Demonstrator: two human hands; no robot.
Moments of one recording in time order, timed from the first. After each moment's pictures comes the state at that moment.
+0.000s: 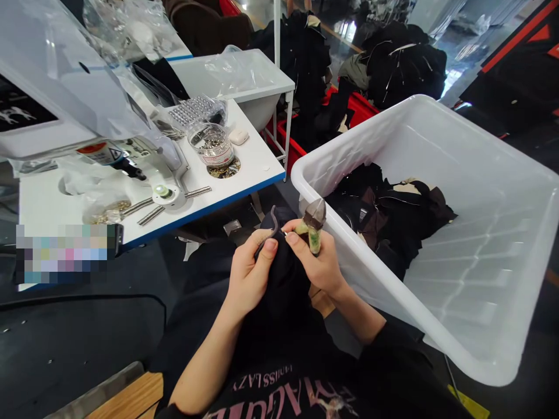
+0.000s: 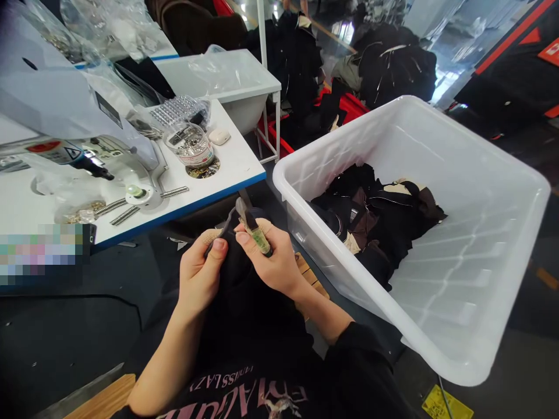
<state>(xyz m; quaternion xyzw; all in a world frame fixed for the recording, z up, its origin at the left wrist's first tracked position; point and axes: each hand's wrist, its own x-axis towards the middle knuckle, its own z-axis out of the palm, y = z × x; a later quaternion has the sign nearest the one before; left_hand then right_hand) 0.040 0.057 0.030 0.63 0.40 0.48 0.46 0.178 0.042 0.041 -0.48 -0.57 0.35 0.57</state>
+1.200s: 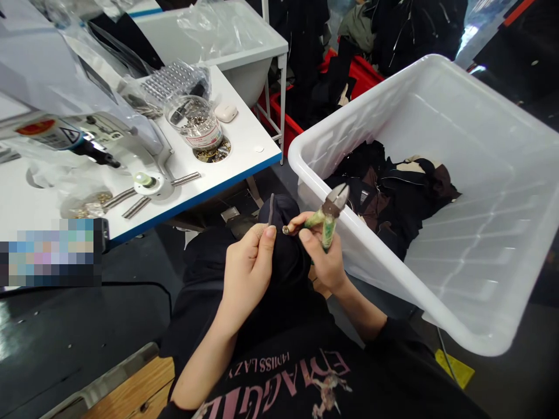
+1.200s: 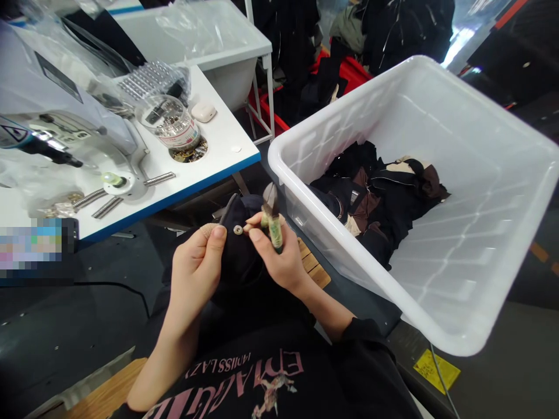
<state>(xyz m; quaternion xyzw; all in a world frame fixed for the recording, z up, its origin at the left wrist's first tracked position) 0.041 0.051 0.039 0.65 0.52 0.37 0.41 0.179 0.028 0.007 -0.49 -0.48 0.41 0.60</state>
